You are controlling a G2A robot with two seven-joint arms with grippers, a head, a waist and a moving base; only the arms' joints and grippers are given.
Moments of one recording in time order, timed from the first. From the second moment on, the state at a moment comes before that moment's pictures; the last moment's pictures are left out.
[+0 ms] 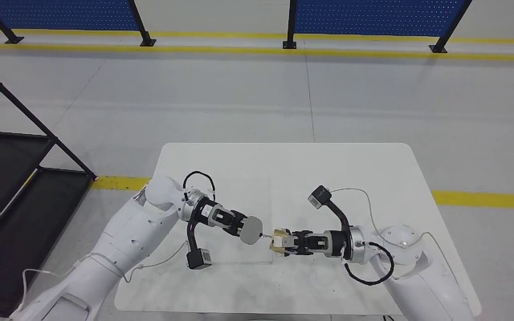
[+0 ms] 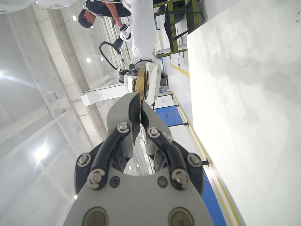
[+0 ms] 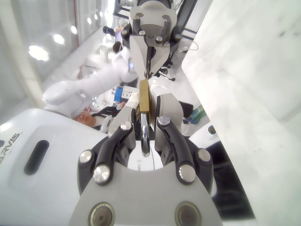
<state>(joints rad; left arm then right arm) 1.07 -0.96 -0.97 -1.43 2.43 0.30 1.50 -1.36 -1.06 1.10 -1.80 0.37 -0.16 1.11</state>
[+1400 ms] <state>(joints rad) 1.04 -0.98 -0.90 -1.42 2.42 0.32 1.50 -1.35 -1.05 1.07 -1.80 0.37 -0.14 1.11</state>
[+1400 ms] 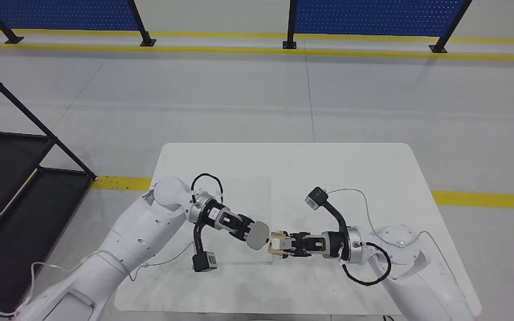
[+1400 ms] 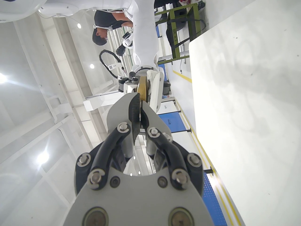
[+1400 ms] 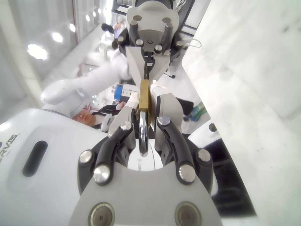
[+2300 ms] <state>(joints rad) 1.03 -0.96 -0.95 -1.35 2.14 -0.36 1.46 -1.38 -1.04 1.09 -1.81 0.34 -0.16 1.07</state>
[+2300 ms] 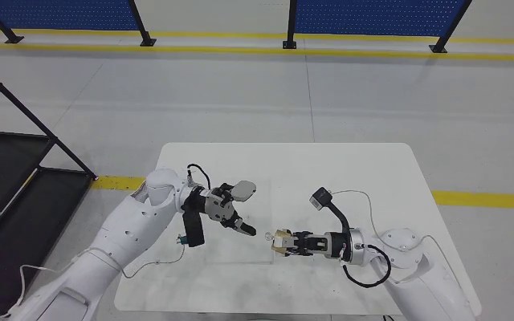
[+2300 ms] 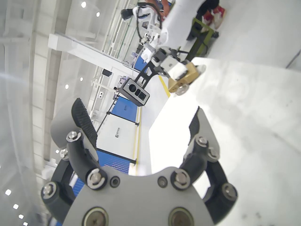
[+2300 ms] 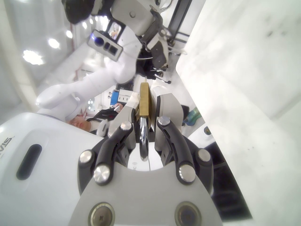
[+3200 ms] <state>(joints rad) 0.93 -0.85 -0.71 -1.50 1.16 -1.01 0.61 -1.38 -1.04 1.09 -1.81 0.34 -0.16 1.07</state>
